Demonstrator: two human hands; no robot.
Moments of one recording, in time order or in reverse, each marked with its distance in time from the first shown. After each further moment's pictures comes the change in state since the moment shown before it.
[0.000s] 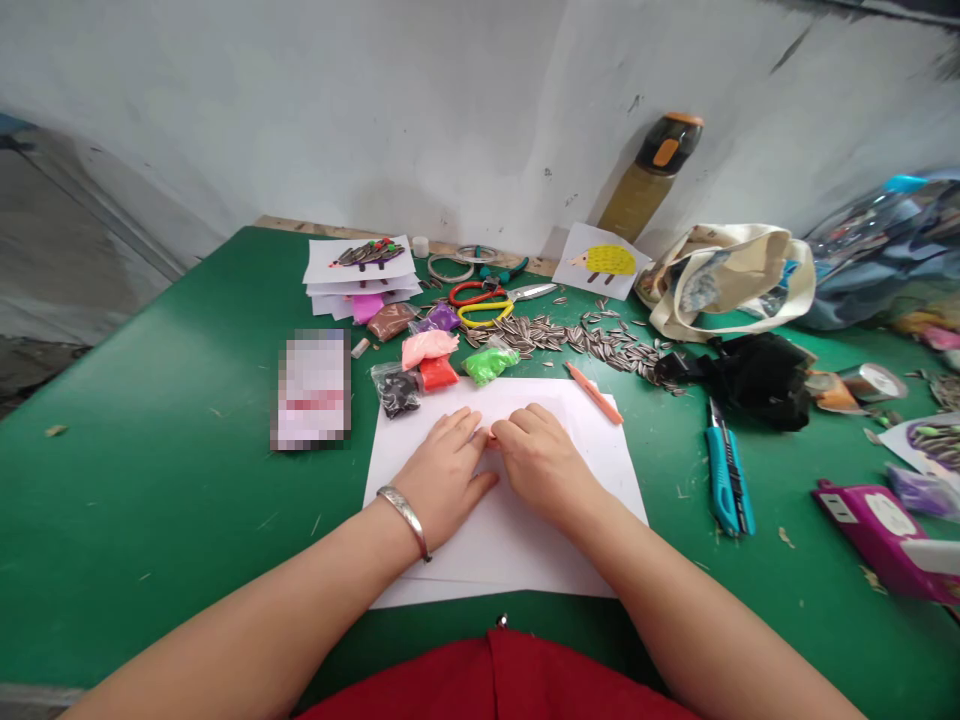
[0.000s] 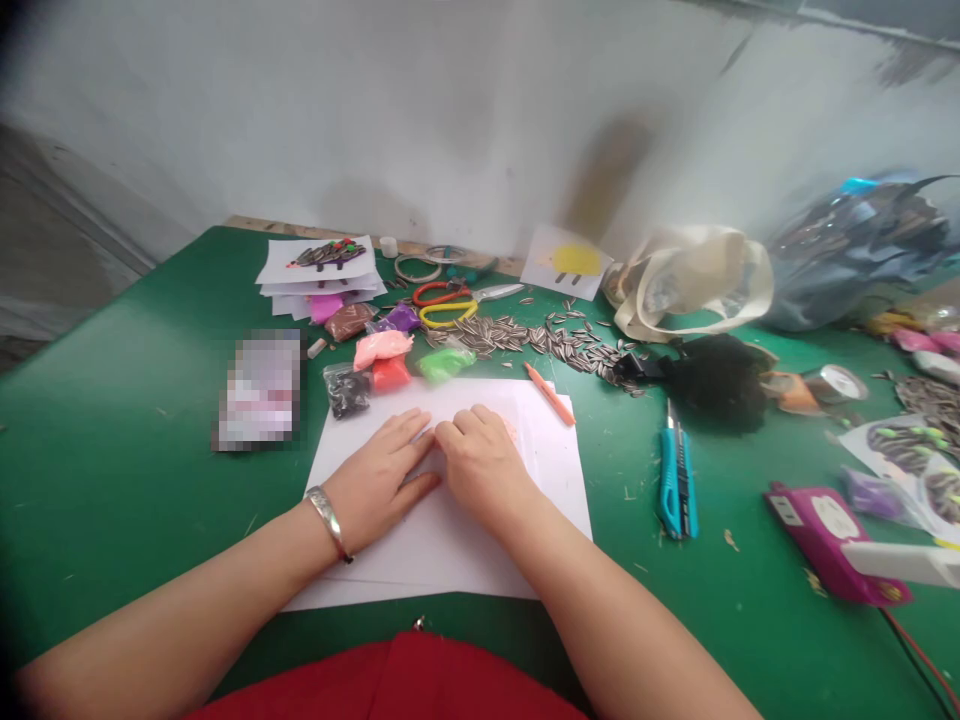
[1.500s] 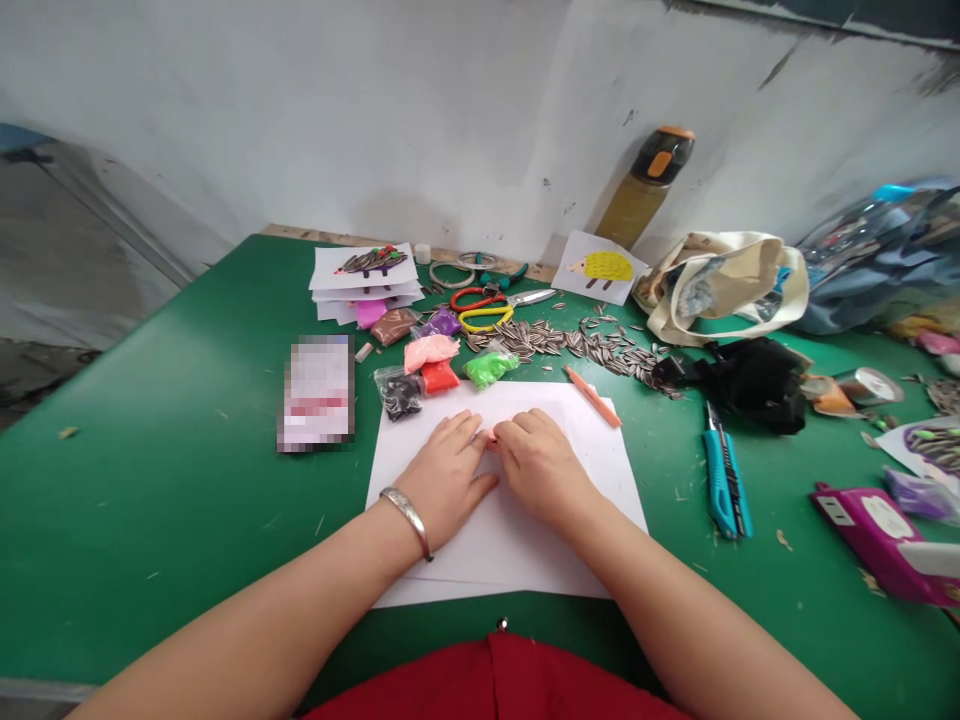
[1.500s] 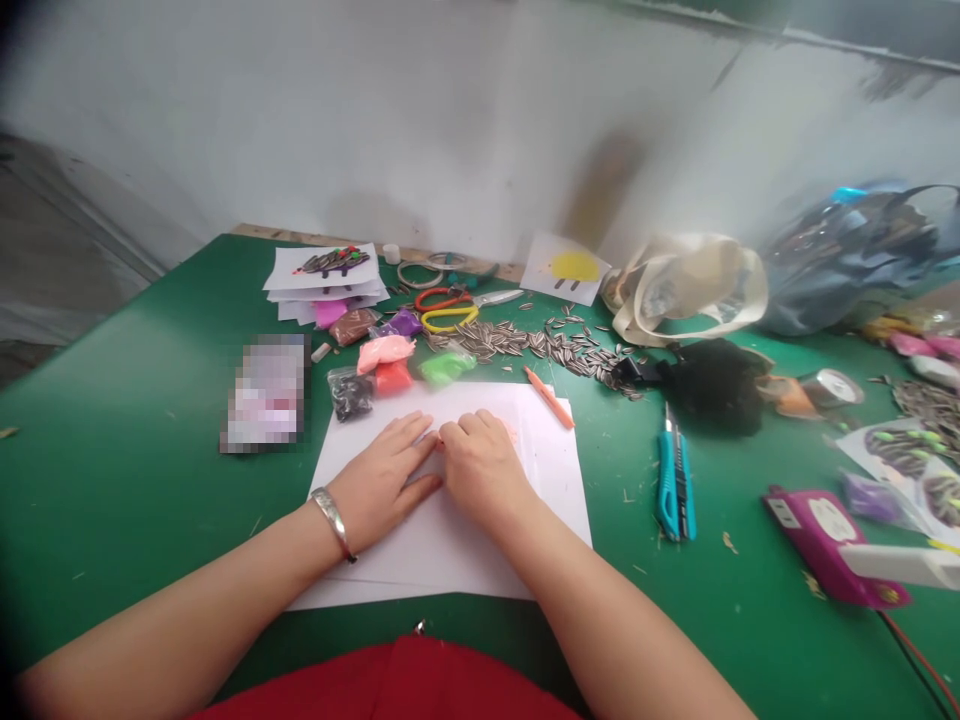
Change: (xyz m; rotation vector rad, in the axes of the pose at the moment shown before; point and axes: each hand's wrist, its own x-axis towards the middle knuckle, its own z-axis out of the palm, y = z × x) left_hand 0.001 0.001 -0.001 0.057 -0.023 0.003; right_hand 0.000 -0.006 -0.001 0.040 0.024 0.104
